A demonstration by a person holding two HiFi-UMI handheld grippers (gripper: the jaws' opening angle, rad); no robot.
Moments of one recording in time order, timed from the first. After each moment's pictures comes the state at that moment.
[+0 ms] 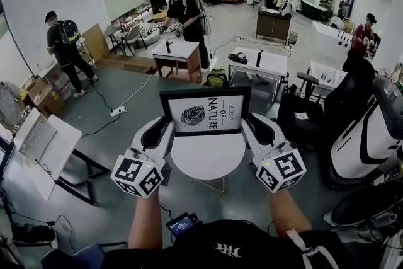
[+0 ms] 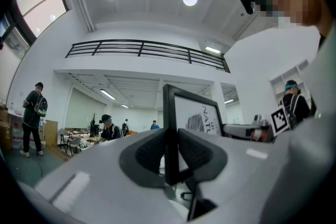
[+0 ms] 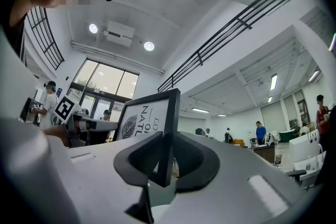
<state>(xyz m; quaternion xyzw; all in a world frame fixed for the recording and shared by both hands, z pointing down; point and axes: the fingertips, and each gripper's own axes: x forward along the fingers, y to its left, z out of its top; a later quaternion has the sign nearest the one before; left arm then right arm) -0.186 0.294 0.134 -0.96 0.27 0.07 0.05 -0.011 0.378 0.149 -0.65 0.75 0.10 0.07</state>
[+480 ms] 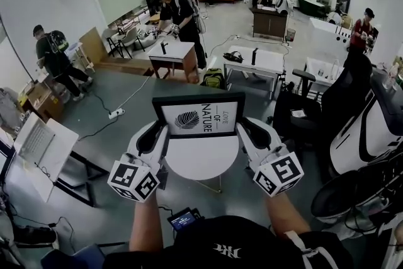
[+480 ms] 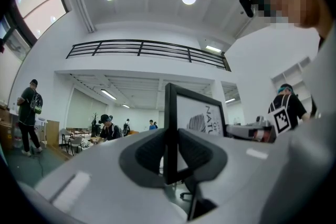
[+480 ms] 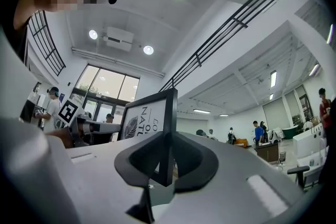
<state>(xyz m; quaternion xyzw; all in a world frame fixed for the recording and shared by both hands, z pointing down) -0.171 0.298 0.134 -0.96 0.28 0.07 0.05 0.003 0.387 0.152 -0.64 0.76 0.10 0.09</state>
